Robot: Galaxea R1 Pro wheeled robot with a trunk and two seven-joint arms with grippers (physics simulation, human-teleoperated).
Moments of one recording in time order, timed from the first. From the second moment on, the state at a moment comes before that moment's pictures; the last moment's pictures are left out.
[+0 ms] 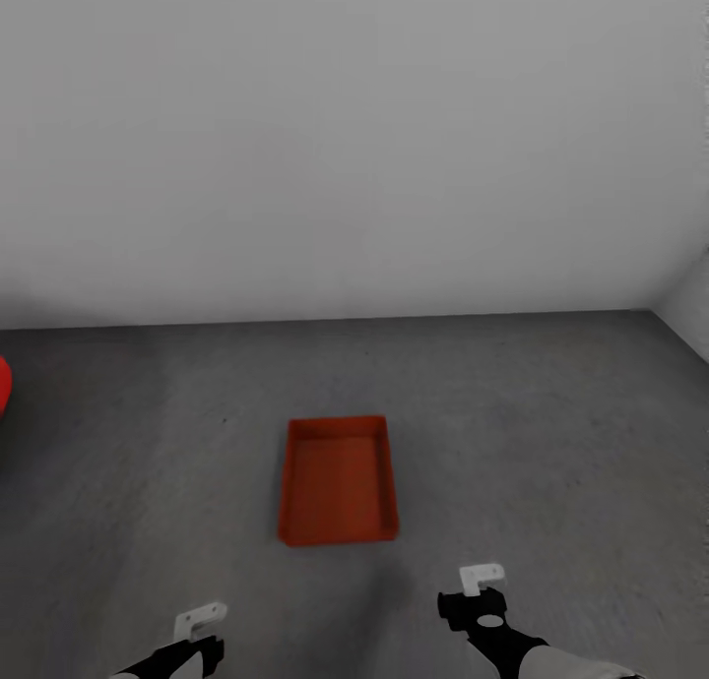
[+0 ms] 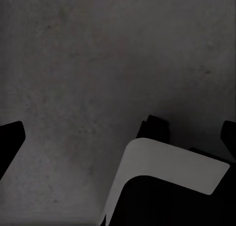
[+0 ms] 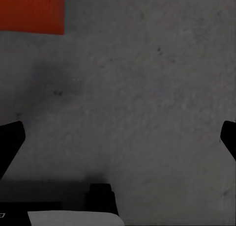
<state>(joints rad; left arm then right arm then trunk) -0.58 0.04 -0.09 0.00 0.35 0.04 0.25 -0.64 0.06 0.22 0.03 -0.09 -0.17 -0.19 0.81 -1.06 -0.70</state>
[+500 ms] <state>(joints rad) -0.58 0.04 -0.09 0.00 0.35 0.04 0.25 -0.64 0.06 0.22 0.03 -0.09 -0.16 -0.19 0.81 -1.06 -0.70</state>
